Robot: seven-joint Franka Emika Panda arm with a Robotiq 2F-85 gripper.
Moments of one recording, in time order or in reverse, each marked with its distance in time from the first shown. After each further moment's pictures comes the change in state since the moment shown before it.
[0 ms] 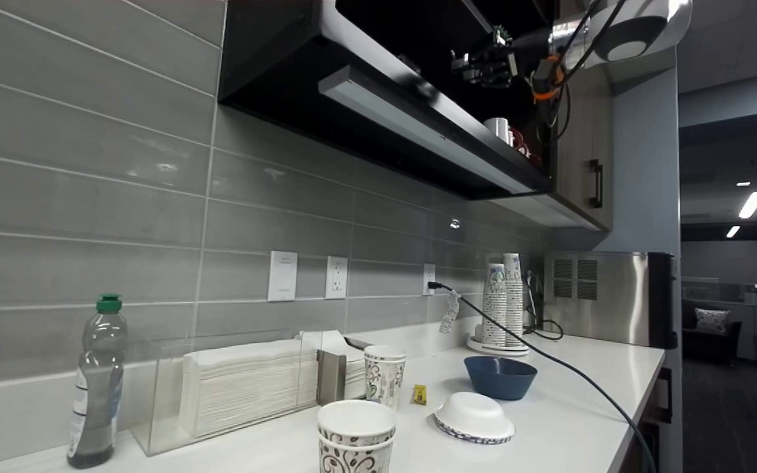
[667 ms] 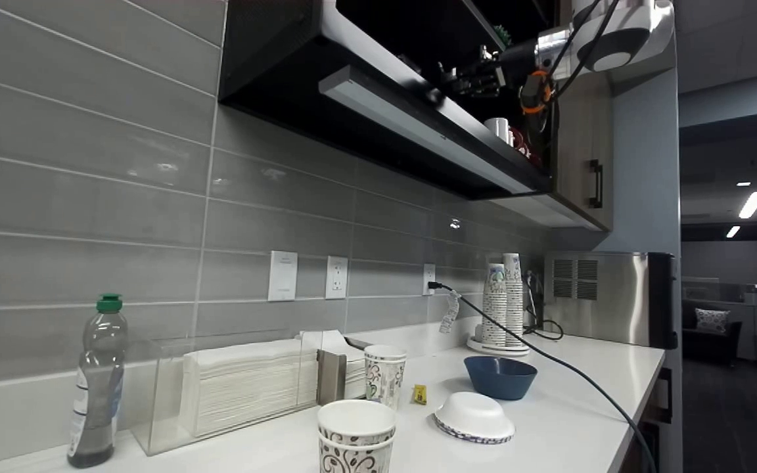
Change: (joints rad) arm 0.010 0.047 -0.003 0.003 0.000 0.006 -0.073
